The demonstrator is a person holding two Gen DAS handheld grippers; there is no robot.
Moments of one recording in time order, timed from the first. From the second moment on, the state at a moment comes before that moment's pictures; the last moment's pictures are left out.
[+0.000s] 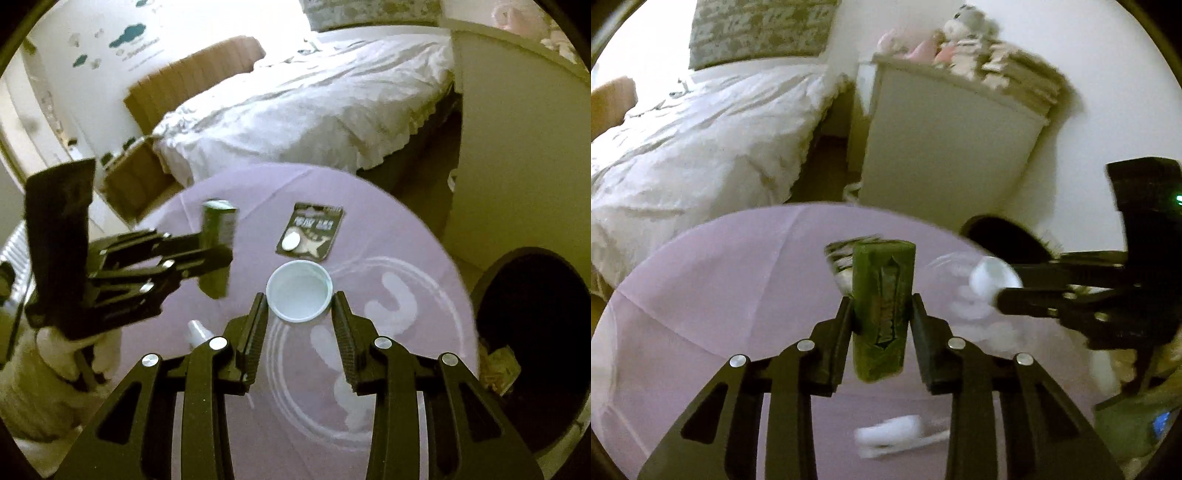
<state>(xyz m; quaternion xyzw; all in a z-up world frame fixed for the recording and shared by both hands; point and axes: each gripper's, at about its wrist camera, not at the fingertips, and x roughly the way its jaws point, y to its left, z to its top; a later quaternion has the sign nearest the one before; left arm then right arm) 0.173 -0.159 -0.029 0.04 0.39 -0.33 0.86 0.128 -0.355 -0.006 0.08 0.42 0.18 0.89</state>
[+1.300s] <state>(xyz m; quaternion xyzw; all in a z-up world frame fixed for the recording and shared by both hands) 0.137 -0.396 -0.027 0.04 0.38 -0.48 0.79 0.094 -0.607 -0.049 0.24 0.41 -0.06 0.88</state>
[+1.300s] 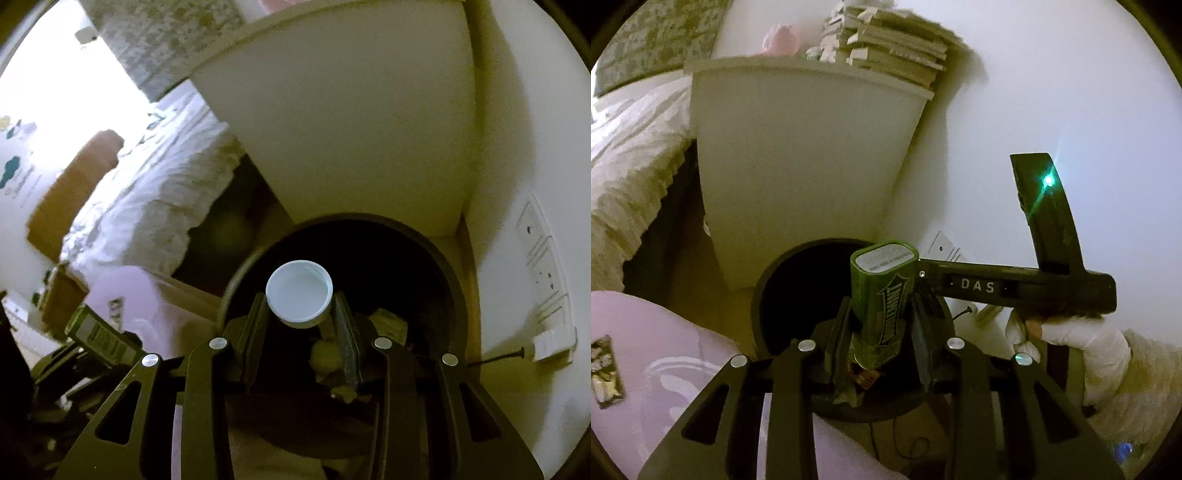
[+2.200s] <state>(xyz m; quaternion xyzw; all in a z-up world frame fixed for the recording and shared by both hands) 0.141 -0.429 -0.060 0.05 0.43 -0.46 0.77 0.099 -0.624 -0.082 0.24 0.44 -0.10 0.86</state>
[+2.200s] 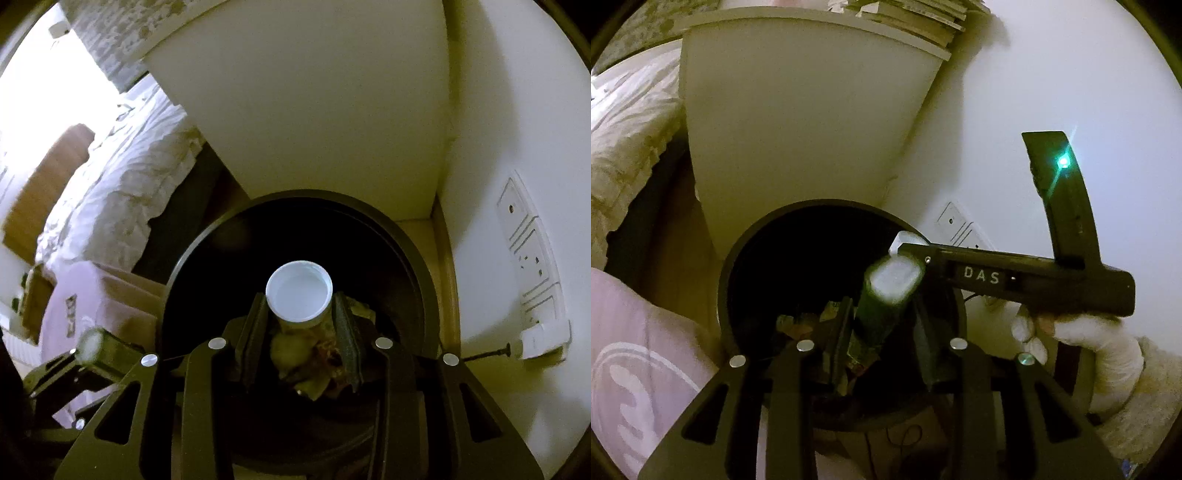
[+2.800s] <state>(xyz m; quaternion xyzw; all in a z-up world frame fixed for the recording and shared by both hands) 0.117 -0.314 -0.018 0.04 0.38 -0.38 0.84 0.101 -0.542 -0.038 0.19 0.42 -0.01 0.89</state>
